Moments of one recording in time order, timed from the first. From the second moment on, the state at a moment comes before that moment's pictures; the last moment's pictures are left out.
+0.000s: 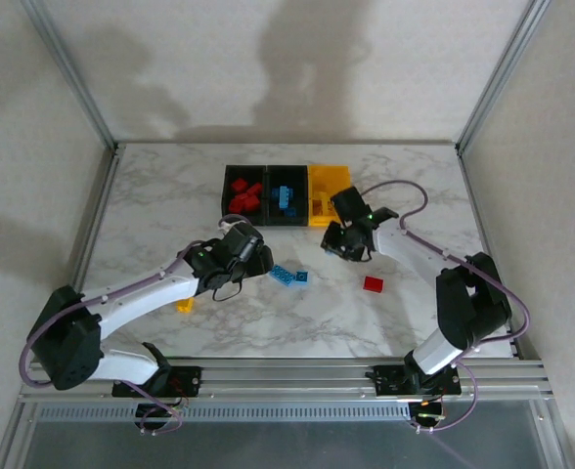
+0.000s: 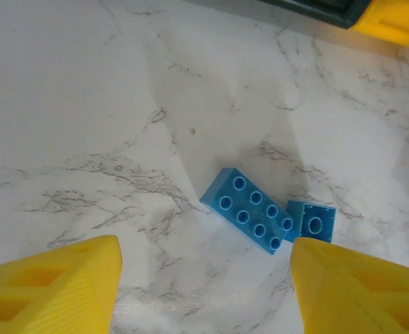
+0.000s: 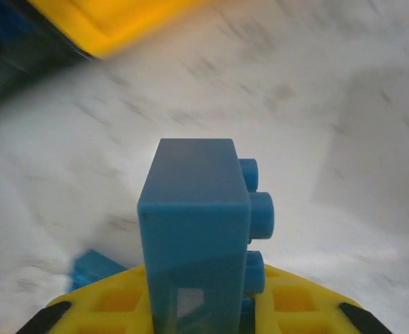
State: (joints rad) left arm -0.74 1.33 0.87 -0.47 -0.19 -0.90; right arm 0.55 1.60 1.13 -0.64 -0.09 0.86
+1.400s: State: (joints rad) left arm -0.72 1.24 0.82 -0.49 -0.22 -0.96; right arm 0.57 2.25 2.05 -0.87 -0.02 0.55
